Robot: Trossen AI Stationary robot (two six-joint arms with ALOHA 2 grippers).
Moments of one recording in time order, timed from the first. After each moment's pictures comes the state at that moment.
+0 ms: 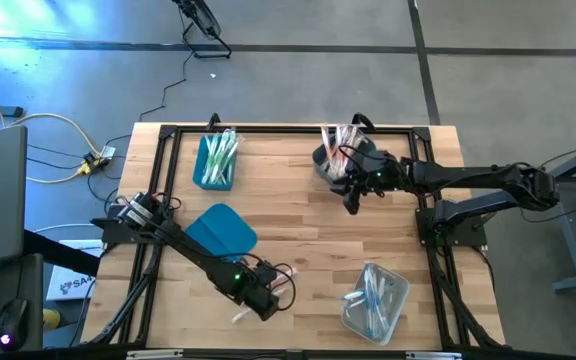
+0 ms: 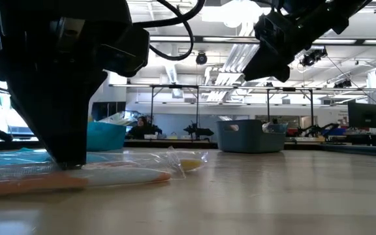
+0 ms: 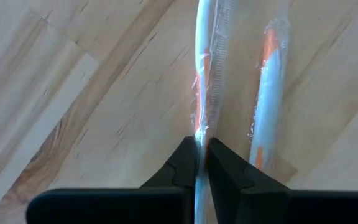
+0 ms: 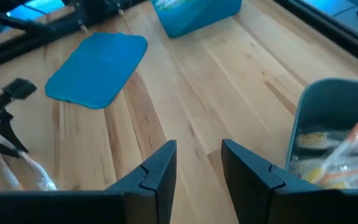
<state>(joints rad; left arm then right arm) -0.55 1.98 1.35 -0.63 -0.20 -1.22 -0.23 1.14 0.70 -0.15 -0.03 0.28</state>
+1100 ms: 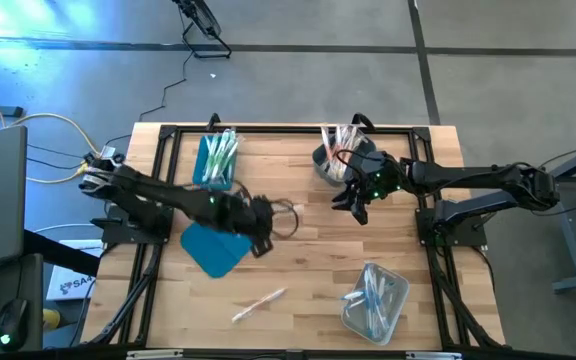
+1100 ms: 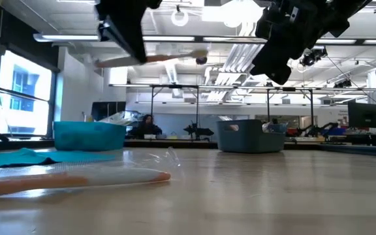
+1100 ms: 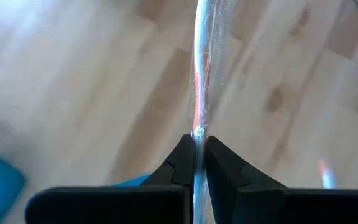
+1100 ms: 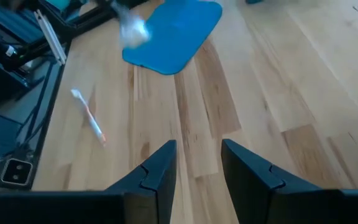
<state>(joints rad) -0.25 1.56 1.35 -0.88 -0.36 -0.67 -0.23 1.14 0.70 -0.19 -0.34 0.26</state>
